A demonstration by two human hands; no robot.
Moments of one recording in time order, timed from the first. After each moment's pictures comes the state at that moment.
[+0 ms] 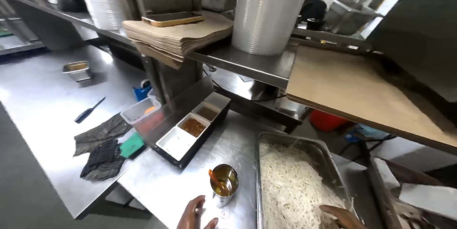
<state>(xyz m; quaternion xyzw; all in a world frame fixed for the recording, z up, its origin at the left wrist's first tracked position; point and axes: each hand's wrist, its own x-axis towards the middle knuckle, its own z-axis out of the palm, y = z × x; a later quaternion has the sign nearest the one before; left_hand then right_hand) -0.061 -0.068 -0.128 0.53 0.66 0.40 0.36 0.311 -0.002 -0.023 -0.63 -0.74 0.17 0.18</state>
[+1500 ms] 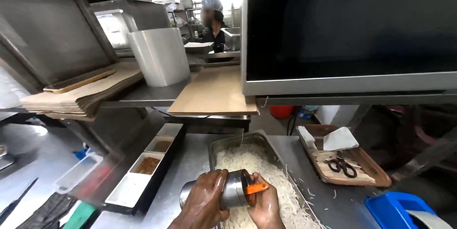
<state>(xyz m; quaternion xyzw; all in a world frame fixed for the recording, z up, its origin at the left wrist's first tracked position) 0.080 0.034 -0.009 0.89 0.40 0.22 -0.05 0.261 0.023 -0.035 -0.30 0.07 0.63 0.71</state>
